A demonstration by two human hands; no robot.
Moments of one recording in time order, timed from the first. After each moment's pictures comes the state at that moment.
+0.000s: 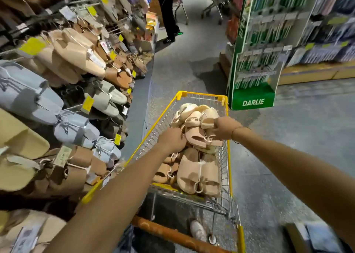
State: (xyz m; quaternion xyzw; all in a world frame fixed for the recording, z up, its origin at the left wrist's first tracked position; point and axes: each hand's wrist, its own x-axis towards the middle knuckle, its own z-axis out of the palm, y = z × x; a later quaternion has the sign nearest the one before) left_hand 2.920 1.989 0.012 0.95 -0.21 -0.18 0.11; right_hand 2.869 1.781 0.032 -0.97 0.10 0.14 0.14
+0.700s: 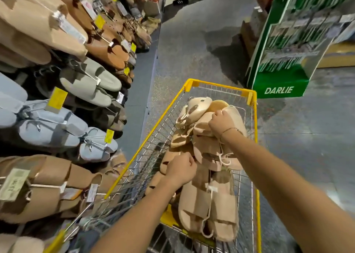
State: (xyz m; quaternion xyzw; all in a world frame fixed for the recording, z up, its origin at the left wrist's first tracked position) left_hand 3.011 1.957 -0.158 0.94 -0.13 -0.25 0.20; right_hand 3.091 1.751 -0.153 -0.97 -0.06 0.18 -0.17
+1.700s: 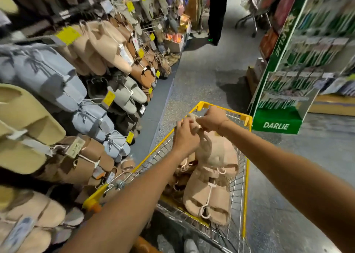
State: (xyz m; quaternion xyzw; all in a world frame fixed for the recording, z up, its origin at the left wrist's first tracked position) left_hand 2.962 1.979 0.016 0.90 -0.04 -0.03 0.43; right_hand 2.995 1.851 0.059 -0.93 0.13 0.06 0.34
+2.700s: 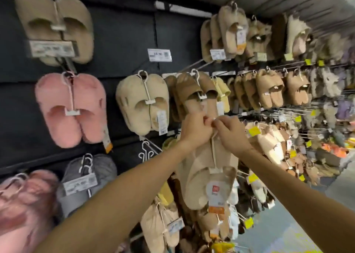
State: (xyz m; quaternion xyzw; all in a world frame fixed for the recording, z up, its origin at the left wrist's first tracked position) left_hand 2.788 2.319 0.363 0.87 0.14 0.42 0.24; right_hand 2.868 2.207 0.342 -0.75 -0.40 -0.17 0.51
